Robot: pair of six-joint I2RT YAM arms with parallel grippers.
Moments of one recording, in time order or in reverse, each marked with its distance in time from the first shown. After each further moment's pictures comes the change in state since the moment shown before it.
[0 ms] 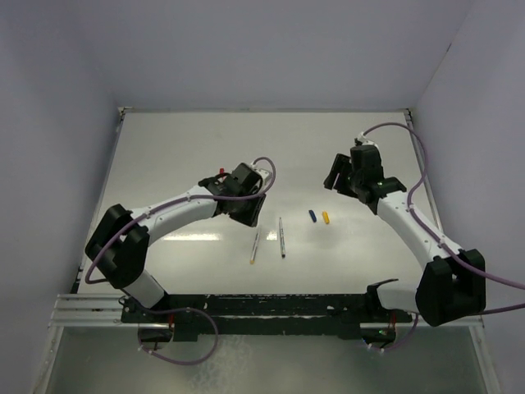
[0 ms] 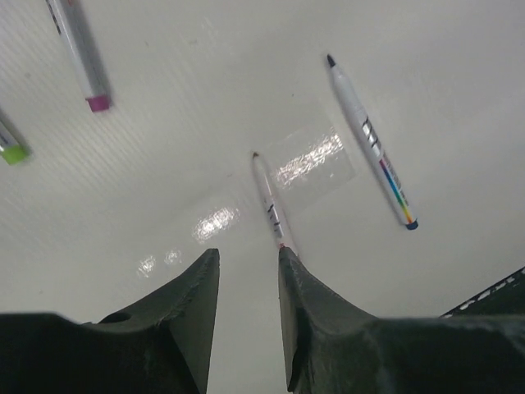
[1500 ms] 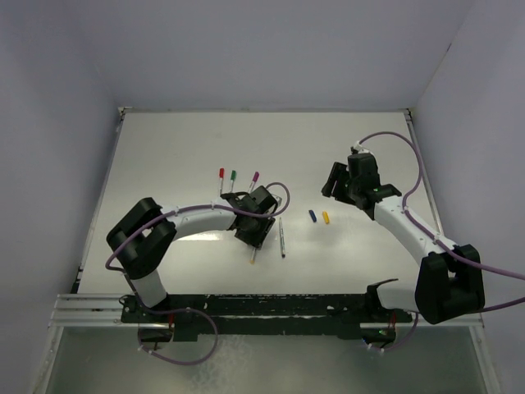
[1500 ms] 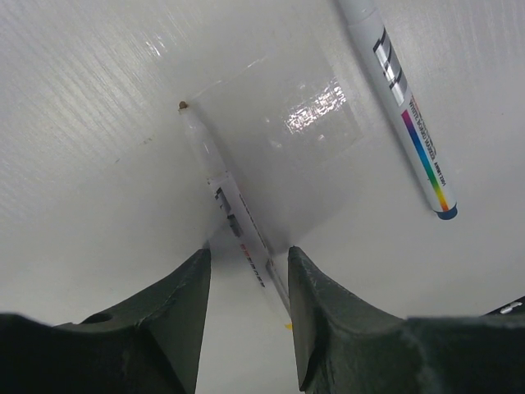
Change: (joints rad) left arm -0.138 0.135 -0.074 0.002 -0.037 -0.069; right arm 0.000 0.017 -0.106 0.082 -0.039 -0.003
